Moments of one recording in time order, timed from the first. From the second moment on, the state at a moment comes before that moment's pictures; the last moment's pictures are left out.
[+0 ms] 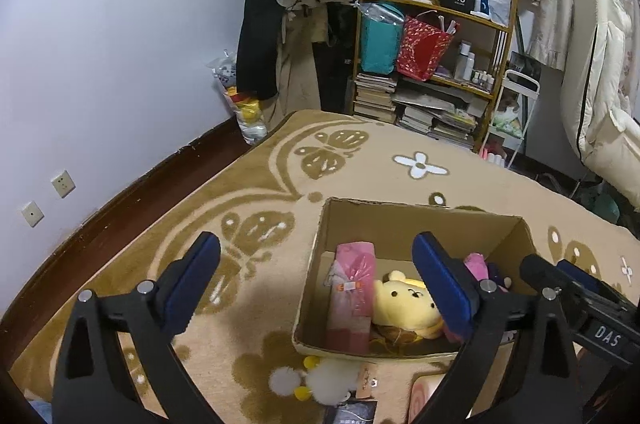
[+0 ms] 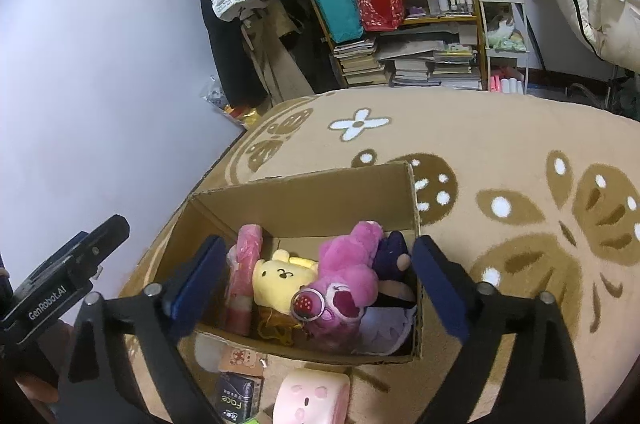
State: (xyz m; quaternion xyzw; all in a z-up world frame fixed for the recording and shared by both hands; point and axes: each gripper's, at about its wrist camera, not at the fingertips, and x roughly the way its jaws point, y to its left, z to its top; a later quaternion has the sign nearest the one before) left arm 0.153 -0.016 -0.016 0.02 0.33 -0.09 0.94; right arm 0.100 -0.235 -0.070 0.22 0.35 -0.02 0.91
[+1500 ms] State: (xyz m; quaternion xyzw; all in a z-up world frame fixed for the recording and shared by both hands) left arm 0.110 -0.019 -0.006 0.12 0.29 -0.04 0.95; right arm 0.063 -0.234 -0.057 0.22 0.34 -0.02 0.92
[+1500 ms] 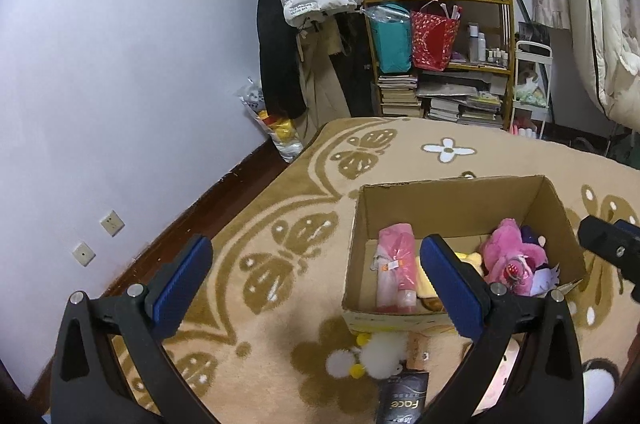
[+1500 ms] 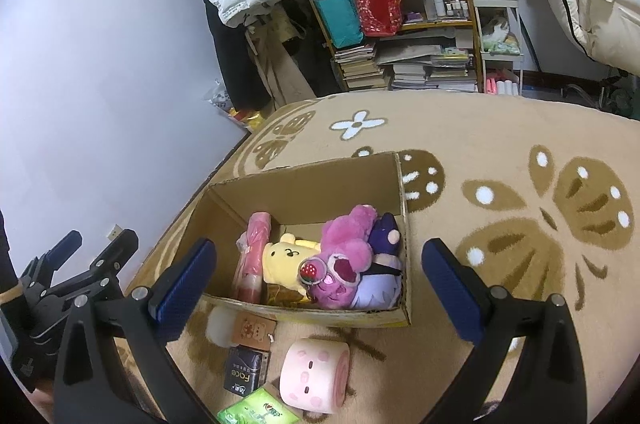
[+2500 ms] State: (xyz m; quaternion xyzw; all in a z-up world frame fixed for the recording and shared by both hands) left arm 0.072 0.003 0.005 0.11 0.33 -0.07 0.93; right arm 0.023 -0.196 -0.053 0.18 0.37 0.00 0.91
